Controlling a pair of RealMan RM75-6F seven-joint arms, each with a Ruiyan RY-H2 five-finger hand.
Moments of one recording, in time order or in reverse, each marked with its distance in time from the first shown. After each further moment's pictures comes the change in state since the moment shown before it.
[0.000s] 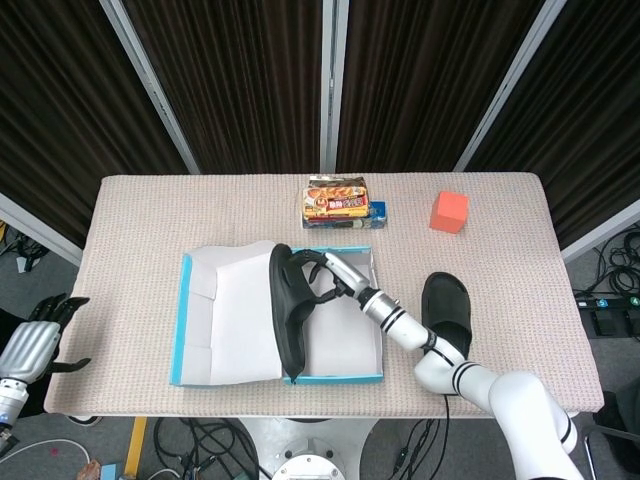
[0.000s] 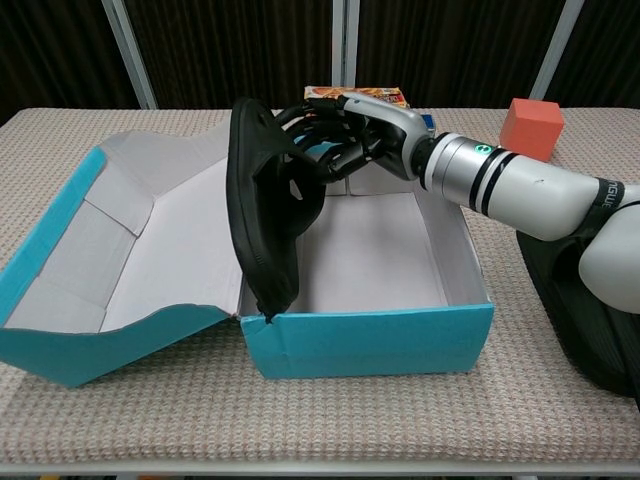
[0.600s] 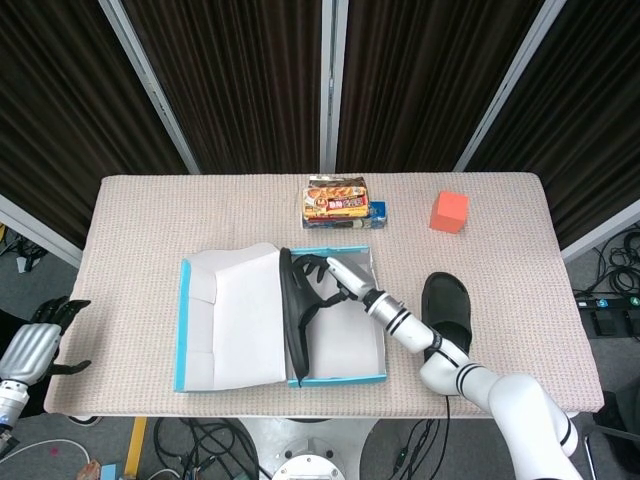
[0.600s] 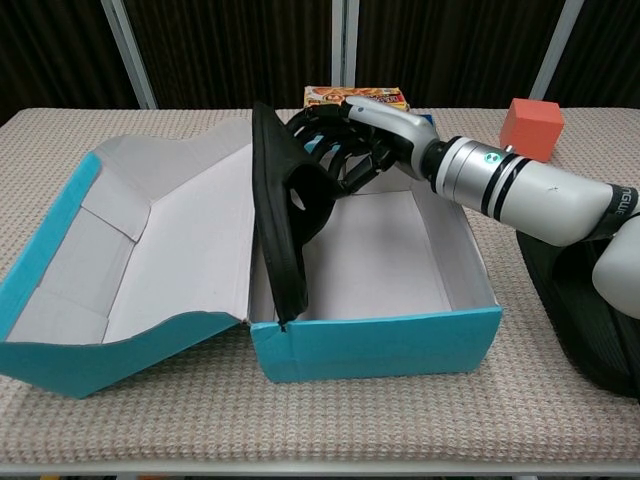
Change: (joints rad) left arm 0.001 -0.013 0.008 0.026 0.005 -0.003 -0.018; right arm -0.015 -0.007 -0.036 0.042 -0.023 0.060 -0.175
